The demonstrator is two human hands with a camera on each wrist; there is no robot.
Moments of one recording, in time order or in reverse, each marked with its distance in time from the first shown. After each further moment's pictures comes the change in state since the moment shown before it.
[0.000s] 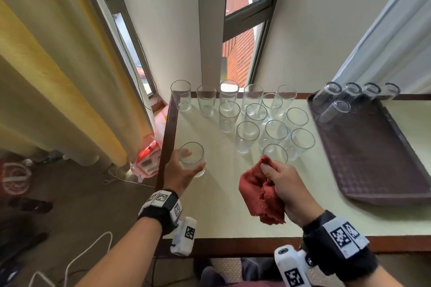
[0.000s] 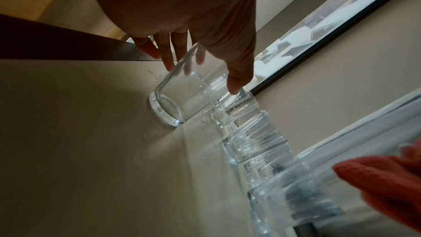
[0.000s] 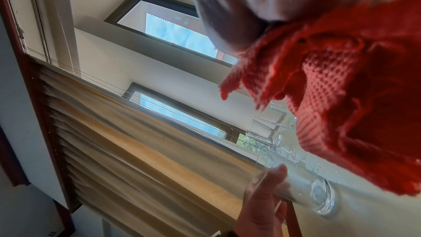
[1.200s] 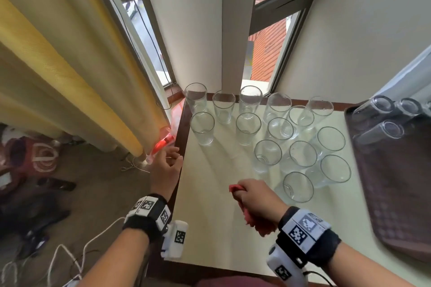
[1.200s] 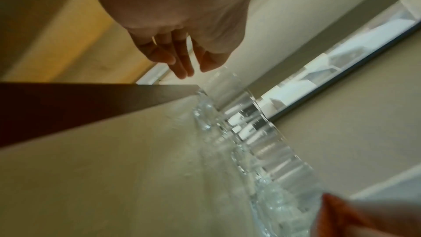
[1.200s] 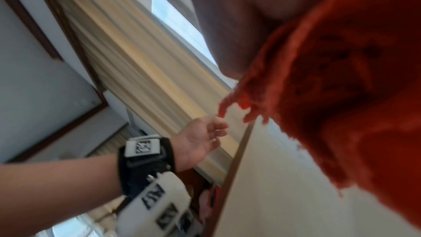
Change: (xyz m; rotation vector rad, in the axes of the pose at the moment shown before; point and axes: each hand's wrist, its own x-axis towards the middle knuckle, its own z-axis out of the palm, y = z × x) left_hand 0.043 0.020 -0.035 0.080 0.222 -0.117; right_hand 0.084 0.000 0.055 -0.739 -0.484 0.093
